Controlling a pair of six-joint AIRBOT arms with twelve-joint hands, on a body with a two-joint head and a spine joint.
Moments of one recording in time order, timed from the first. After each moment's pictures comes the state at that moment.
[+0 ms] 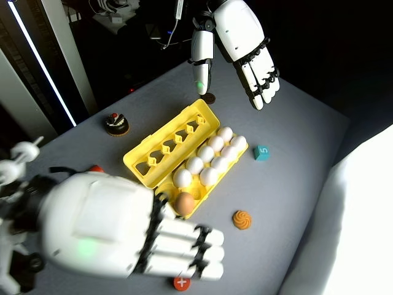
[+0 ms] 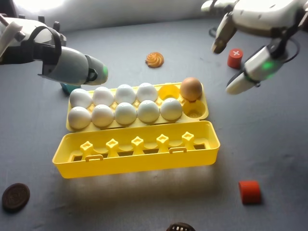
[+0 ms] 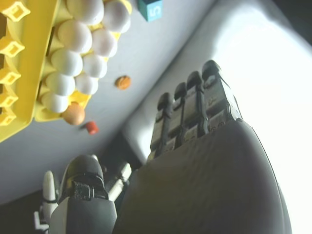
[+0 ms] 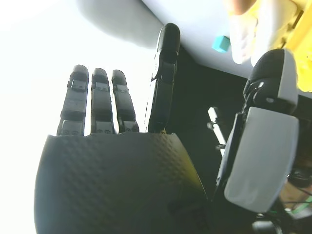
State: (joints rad) left arm 0.08 -0.82 0.66 1.01 1.03 -0.18; right arm -0.26 -1.10 1.20 0.32 0.22 -1.49
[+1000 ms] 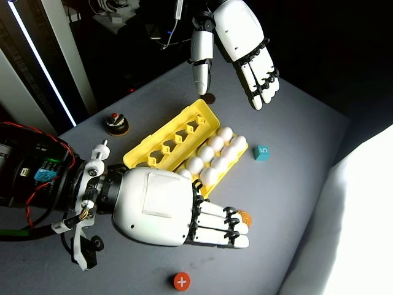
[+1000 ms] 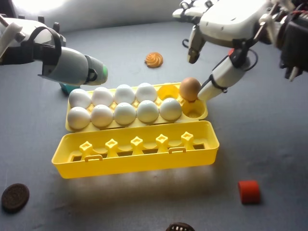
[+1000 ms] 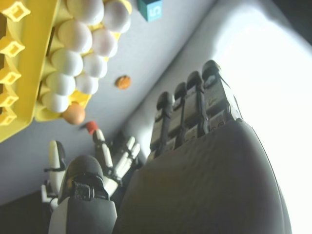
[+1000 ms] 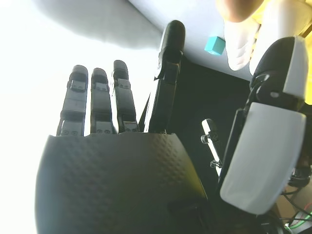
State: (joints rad) left arm 0.08 -0.82 0.66 1.01 1.03 -0.18; right arm -0.30 -1.28 1.34 0.29 0.28 -1.43
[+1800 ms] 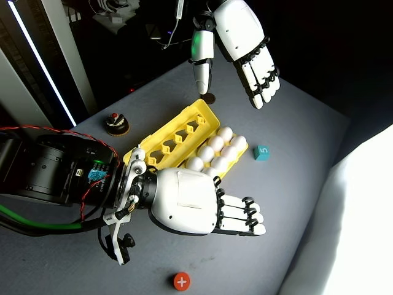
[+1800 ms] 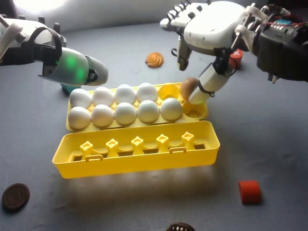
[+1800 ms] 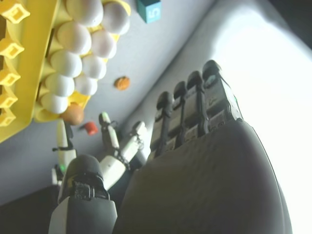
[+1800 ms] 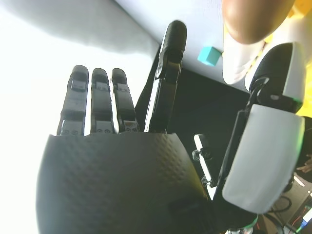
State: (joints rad) left arm 0.08 -0.82 0.66 1.01 1.03 -0.19; right arm -0.32 -1.39 1.47 0.13 0.27 -1.32
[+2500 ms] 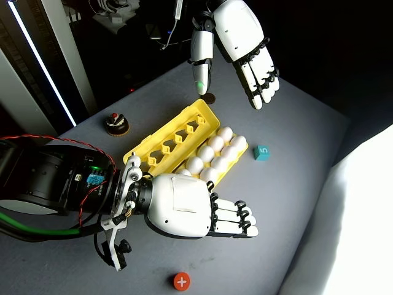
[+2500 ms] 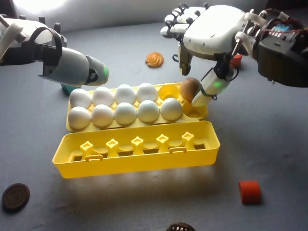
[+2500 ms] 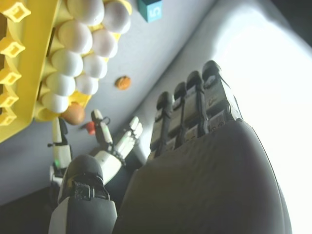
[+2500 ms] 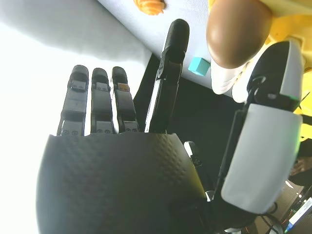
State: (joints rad) left arm 0.08 -0.82 0.66 1.01 1.04 -0.19; right arm -0.35 -1.41 1.49 0.08 0.30 -1.29
